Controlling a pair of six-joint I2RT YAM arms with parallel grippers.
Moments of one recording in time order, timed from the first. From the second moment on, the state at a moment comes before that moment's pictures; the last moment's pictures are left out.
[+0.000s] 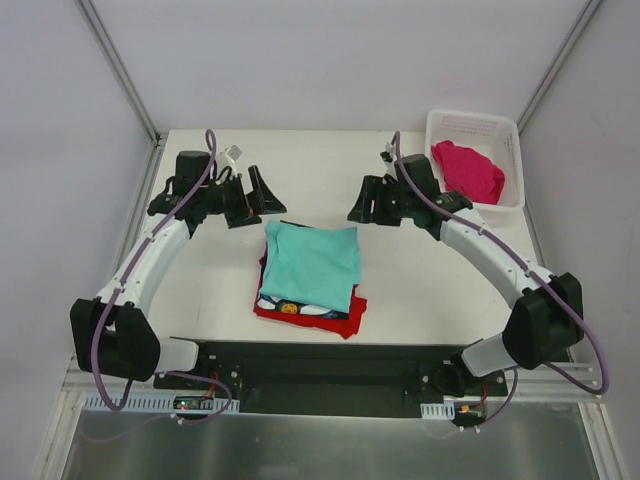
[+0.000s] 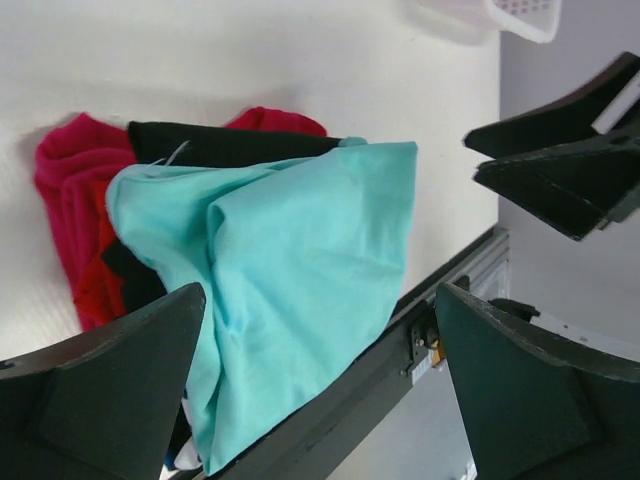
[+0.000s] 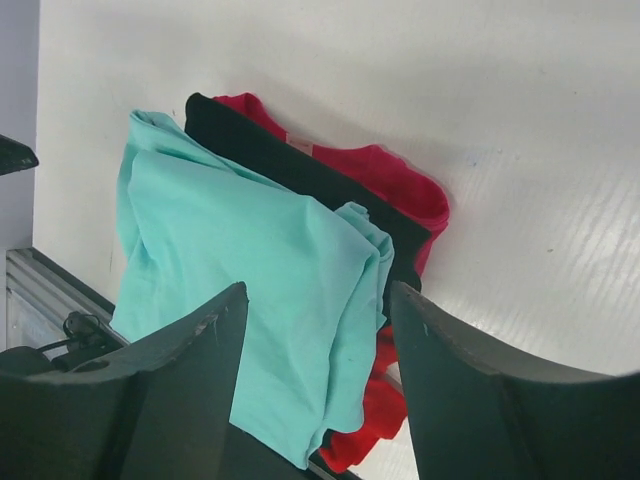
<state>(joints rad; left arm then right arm) -0.15 1.31 1.12 -0.54 0.65 -0.54 0.51 1.47 1.25 -0.51 -0.23 0.48</state>
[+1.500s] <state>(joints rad) -0.15 1.51 0.90 0.25 1.09 -0.99 0.47 1.56 1.14 -0.22 -0.54 0.71</state>
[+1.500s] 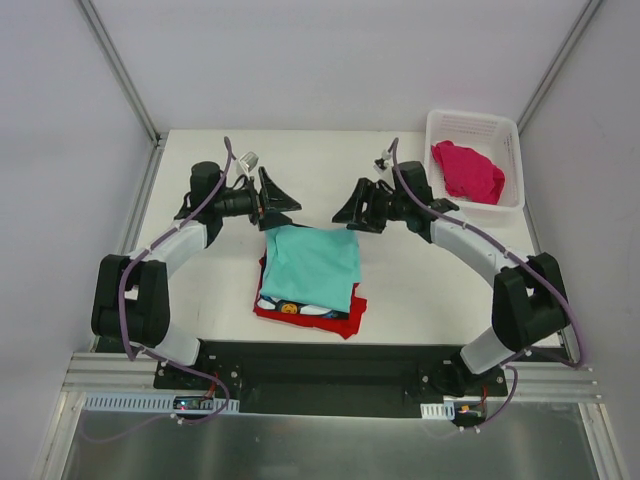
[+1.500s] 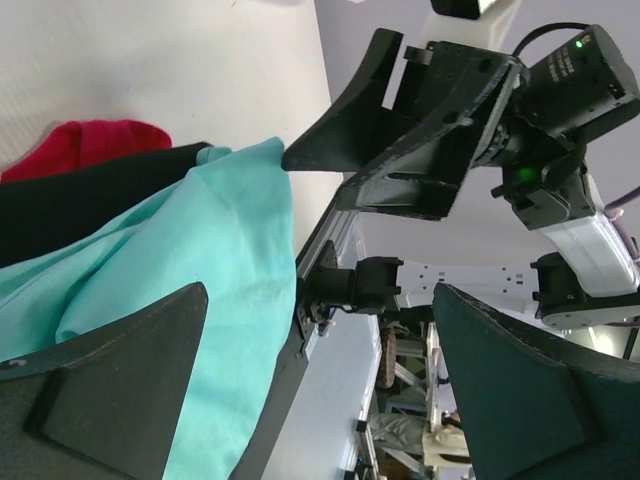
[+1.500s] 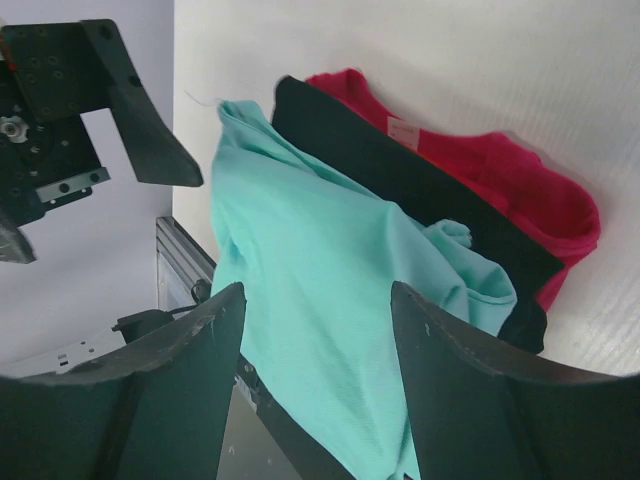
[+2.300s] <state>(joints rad) -0.09 1.55 0.81 0.07 1.07 -0.83 0.45 1.64 1.01 -0.15 -0.55 0.67</state>
